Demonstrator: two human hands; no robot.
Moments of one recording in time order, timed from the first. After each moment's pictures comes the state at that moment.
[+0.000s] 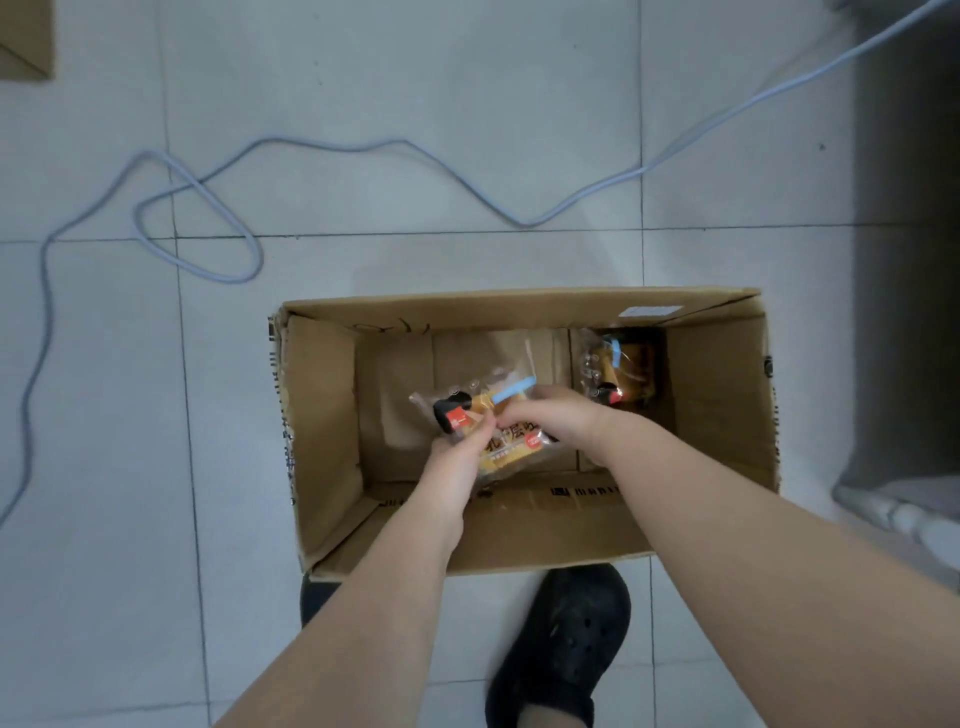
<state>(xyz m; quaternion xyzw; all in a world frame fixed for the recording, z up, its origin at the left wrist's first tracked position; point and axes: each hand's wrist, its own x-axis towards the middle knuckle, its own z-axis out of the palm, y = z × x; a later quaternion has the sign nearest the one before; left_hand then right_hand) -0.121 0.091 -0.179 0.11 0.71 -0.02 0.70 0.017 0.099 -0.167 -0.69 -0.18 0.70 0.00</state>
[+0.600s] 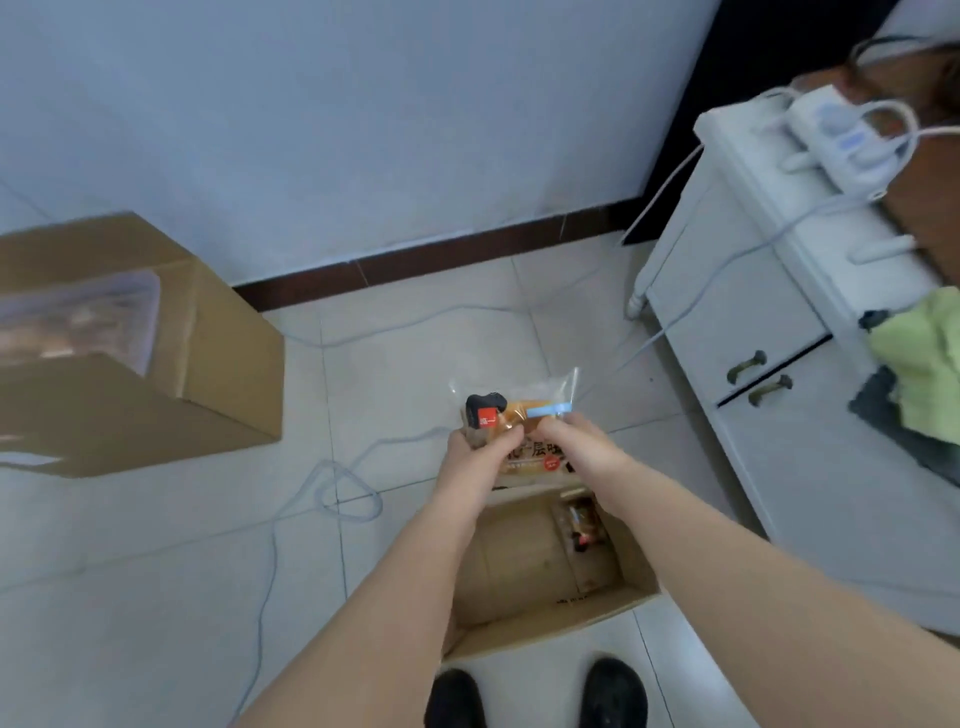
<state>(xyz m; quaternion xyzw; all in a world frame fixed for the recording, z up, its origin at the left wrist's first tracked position) -0.079 0.214 0.251 0.43 0.59 0.08 0.68 0.038 0.158 0.278 -0.72 -0.15 0.58 0.36</state>
